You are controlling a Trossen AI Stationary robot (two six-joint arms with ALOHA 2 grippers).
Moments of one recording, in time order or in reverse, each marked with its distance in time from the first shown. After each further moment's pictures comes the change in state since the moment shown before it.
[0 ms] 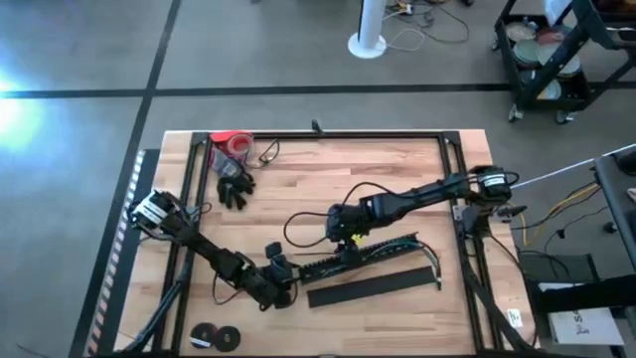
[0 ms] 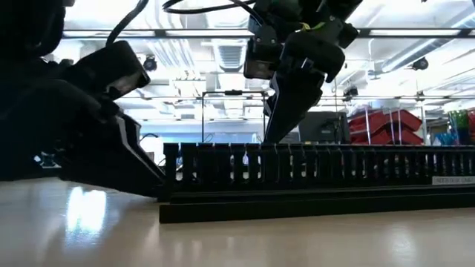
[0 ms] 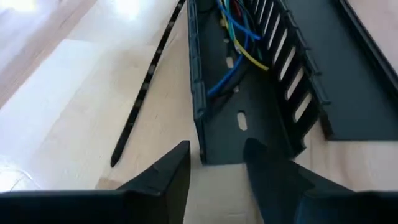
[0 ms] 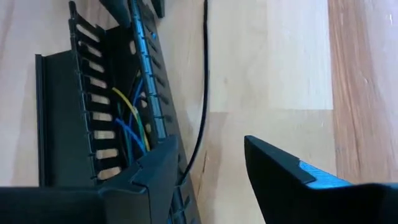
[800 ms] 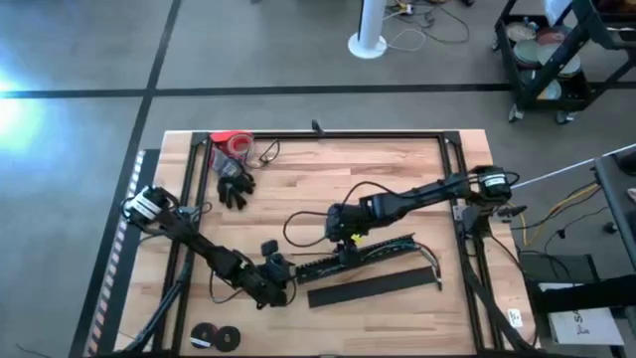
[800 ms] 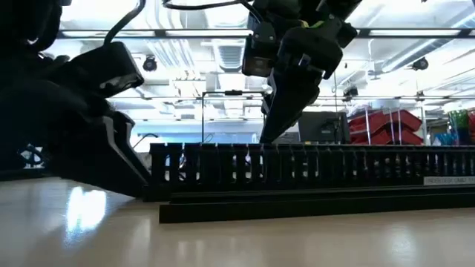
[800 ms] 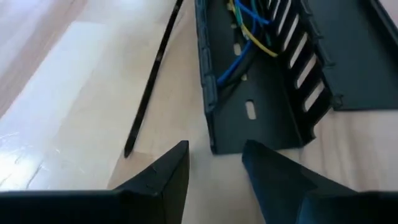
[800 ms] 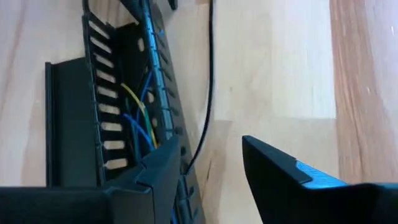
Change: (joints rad) left arm -0.004 -0.023 -0.002 -0.155 0.047 -0.023; right arm 0.000 -0.001 0.002 0.015 -0.025 0.000
